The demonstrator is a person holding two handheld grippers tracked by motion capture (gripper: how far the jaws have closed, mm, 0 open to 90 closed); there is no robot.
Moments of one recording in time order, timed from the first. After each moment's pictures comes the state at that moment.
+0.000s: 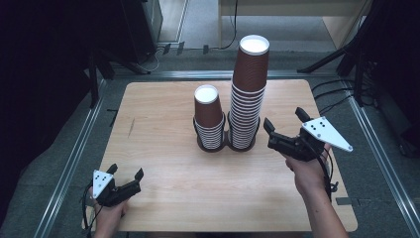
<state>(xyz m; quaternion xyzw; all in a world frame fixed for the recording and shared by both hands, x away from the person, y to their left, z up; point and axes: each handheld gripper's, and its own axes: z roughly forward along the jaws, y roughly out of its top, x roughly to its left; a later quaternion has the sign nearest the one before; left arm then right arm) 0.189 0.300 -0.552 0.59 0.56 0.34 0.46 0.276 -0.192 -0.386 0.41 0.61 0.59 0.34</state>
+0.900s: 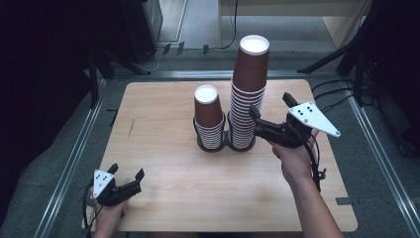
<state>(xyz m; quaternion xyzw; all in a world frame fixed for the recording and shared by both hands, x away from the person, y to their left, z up) 0.190 0.300 -0.552 0.60 0.56 0.34 0.46 0.289 -0.158 -0.356 0.39 0.60 0.61 0.34</state>
